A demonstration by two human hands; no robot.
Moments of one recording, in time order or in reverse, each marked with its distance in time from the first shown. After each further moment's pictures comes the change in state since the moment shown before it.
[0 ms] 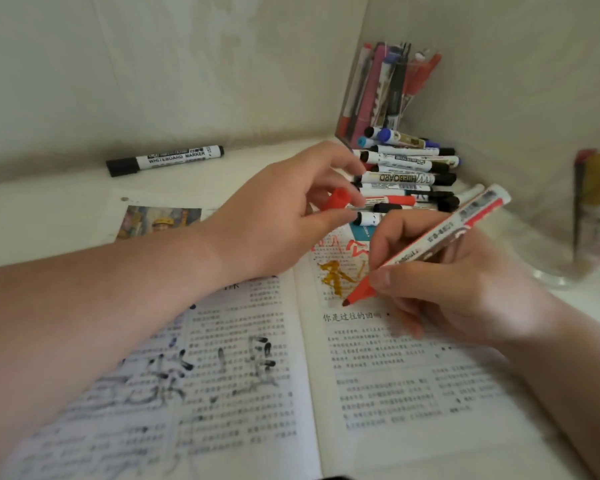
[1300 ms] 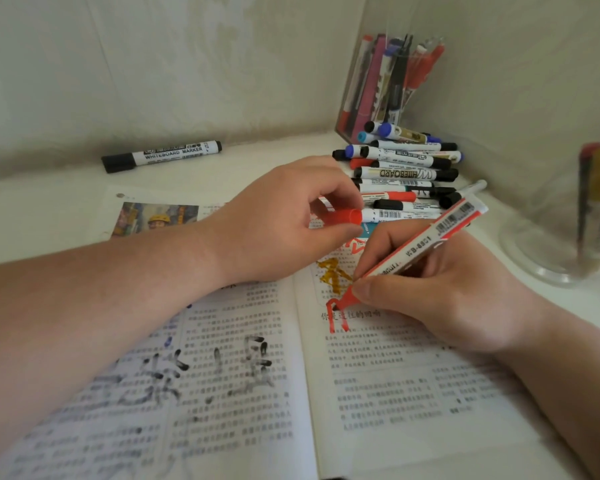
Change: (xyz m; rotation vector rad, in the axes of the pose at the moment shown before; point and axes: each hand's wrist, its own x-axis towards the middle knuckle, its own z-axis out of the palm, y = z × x) left_hand 0.003 -0.007 0.002 0.104 -0.051 0.107; right_hand 0.000 -0.002 0.007 -0.279 0.060 0.013
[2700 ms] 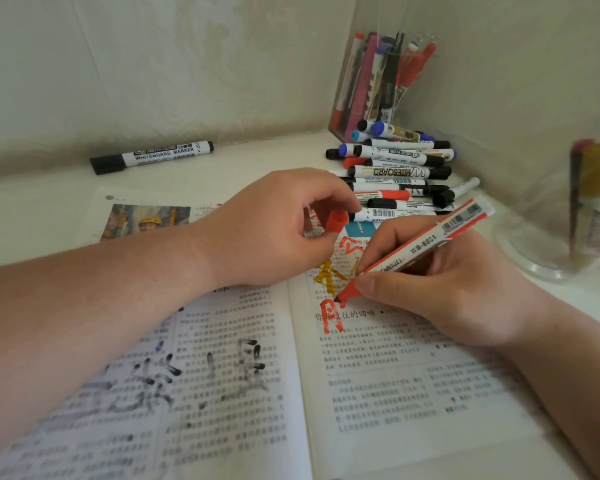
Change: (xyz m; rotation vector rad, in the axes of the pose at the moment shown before) left_hand -0.002 -0.001 0.000 0.065 -0.042 -0.042; right_hand -0.002 0.002 -0.008 0.008 0.047 -0.043
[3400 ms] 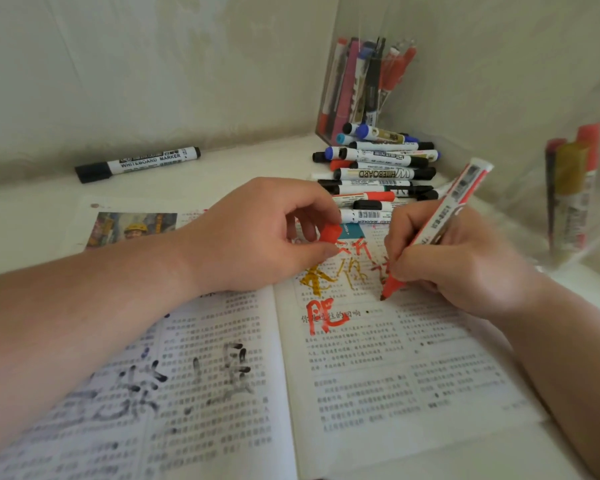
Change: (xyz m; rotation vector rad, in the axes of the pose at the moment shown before) left_hand -0.003 0.005 0.000 -0.042 -0.027 -0.064; right_hand 0.005 0.011 -0.026 0.062 0.070 0.059
